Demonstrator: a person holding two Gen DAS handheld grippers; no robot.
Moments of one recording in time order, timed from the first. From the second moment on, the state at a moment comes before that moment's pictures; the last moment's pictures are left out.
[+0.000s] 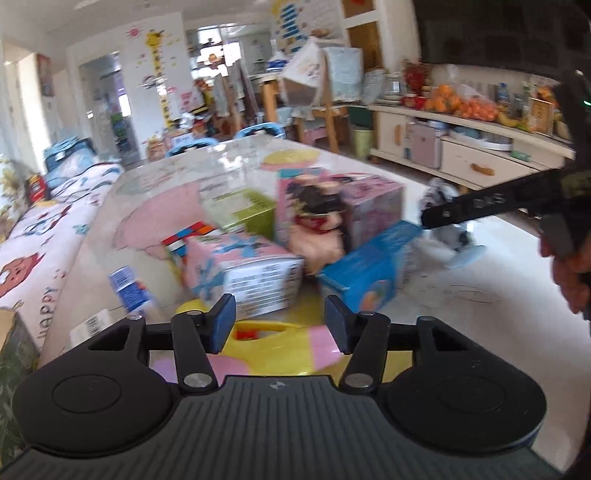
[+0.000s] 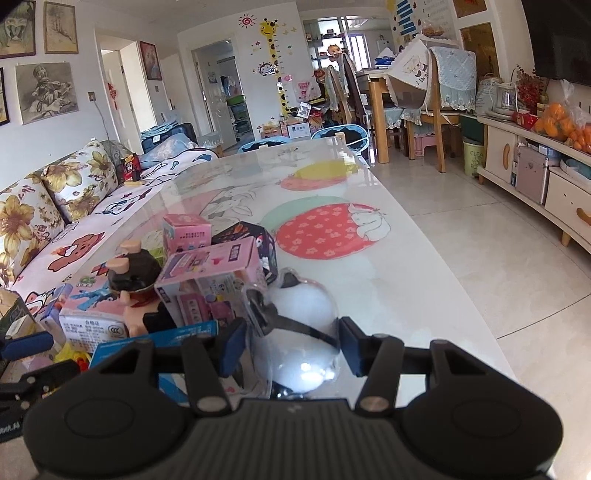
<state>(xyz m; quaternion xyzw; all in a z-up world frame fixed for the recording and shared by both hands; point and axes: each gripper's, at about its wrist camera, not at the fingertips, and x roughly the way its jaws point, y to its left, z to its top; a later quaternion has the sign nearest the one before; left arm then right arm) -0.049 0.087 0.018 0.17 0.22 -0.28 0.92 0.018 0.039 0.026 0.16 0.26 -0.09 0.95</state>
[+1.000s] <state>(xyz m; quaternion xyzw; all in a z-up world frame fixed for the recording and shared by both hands) -0.005 0.018 -0.012 0.27 0.22 -0.39 0.86 -0.003 0.015 0.028 0.19 0.25 -0.06 0.95</state>
